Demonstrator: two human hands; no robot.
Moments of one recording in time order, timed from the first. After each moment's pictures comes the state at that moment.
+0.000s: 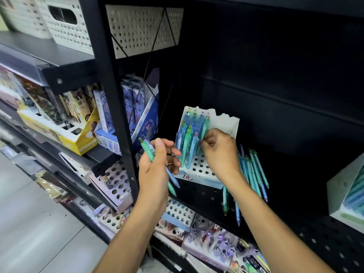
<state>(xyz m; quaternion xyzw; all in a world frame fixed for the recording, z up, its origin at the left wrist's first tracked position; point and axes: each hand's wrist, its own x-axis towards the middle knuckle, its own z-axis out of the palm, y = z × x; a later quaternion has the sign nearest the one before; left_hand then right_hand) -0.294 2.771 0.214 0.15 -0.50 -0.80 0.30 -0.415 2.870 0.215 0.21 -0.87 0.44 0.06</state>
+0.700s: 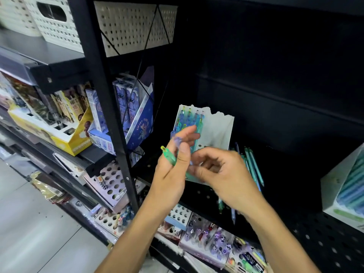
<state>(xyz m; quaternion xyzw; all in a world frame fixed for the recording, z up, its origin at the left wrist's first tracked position) -0.294 2.790 0.219 -0.02 -0.67 -0.69 0.28 -0.351 2.914 0.245 0.34 -0.78 0.52 -0.07</state>
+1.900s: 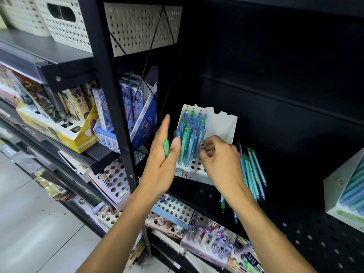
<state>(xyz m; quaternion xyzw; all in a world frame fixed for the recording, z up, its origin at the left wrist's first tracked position) -0.307 2.750 0.196 0.07 -0.79 -0.56 0.26 -0.387 2.885 0.213 0.23 -0.89 0.37 0.10</state>
